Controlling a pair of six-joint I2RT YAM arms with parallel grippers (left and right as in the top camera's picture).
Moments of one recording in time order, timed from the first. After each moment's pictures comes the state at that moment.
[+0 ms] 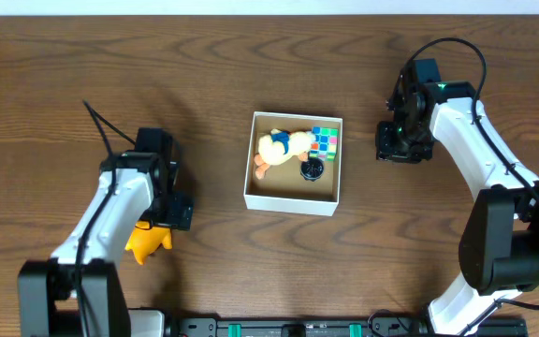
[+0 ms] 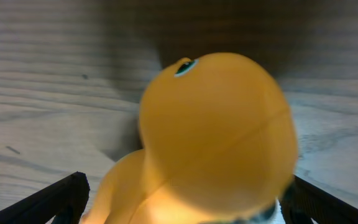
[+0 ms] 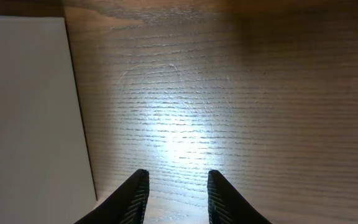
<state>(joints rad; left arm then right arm) -0.05 1.54 0.89 -0.98 -0.17 0.04 0.10 1.86 1.39 -1.03 -0.14 0.21</state>
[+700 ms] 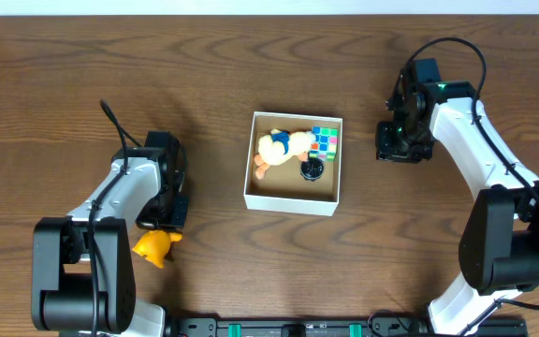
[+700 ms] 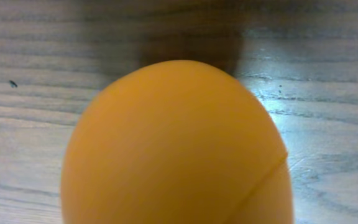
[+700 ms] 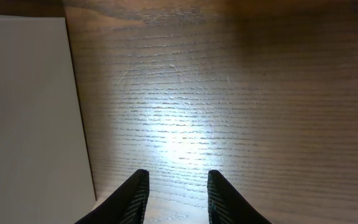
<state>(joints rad) -0.04 1.68 0.89 -0.96 -0.14 0.05 0.10 1.86 1.39 -1.03 -0.14 0.20</state>
